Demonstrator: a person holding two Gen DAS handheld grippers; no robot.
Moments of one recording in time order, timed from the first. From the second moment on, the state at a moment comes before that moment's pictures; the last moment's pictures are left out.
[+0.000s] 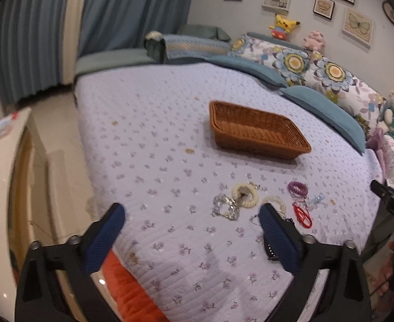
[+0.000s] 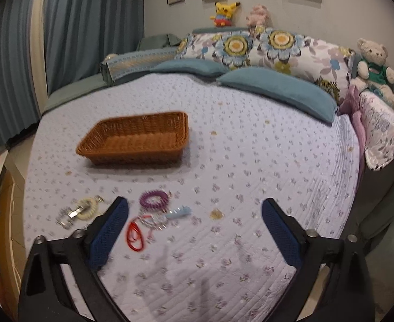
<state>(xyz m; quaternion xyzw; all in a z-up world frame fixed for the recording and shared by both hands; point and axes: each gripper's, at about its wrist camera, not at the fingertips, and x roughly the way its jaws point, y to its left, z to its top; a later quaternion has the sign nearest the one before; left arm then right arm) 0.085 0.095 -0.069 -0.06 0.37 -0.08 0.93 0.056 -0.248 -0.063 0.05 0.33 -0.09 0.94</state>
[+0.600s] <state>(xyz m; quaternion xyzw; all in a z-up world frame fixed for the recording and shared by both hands) 0.166 0.060 -0.153 -0.07 0.46 -0.18 0.87 0.185 -0.243 -0.149 0.07 0.45 0.04 0.89</state>
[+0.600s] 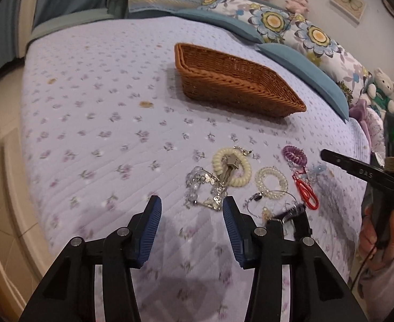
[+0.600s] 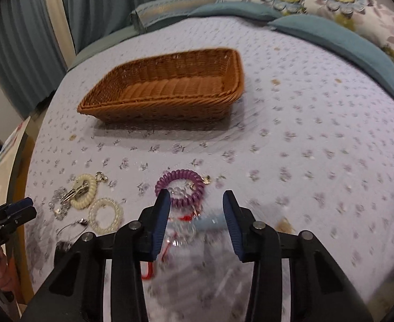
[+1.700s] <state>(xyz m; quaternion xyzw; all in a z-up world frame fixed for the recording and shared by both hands) 0.192 0.056 -0.160 -0.08 0.46 -0.22 0.86 0.186 -0.217 -0.149 0.06 0.43 0.07 0.90</state>
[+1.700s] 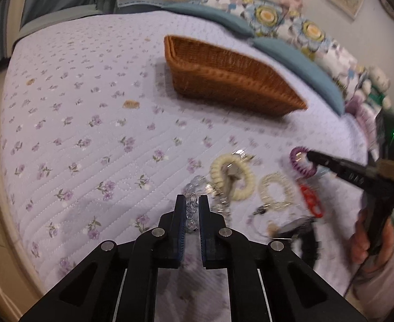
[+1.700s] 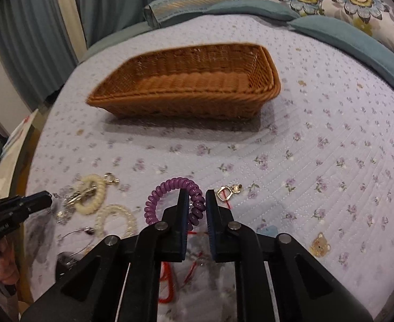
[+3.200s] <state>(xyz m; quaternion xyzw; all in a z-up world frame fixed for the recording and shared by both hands) 0.404 -0.062 -0.108 -0.11 0.42 -0.28 0.86 0.384 -0.247 -0.144 0.11 0.47 0.01 0.87</state>
